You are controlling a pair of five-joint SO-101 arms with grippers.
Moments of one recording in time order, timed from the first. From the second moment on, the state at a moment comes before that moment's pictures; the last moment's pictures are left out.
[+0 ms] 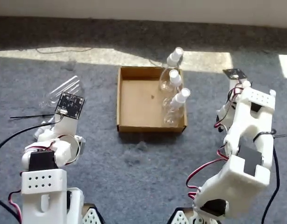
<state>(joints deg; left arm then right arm) -13.1 -64.7 66.2 66.2 -15.6 16.9 13.4 6.3 74.2 33.8</state>
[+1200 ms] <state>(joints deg) -13.6 -64.7 66.0 66.2 -15.6 20.7 20.7 4.4 73.0 37.3</state>
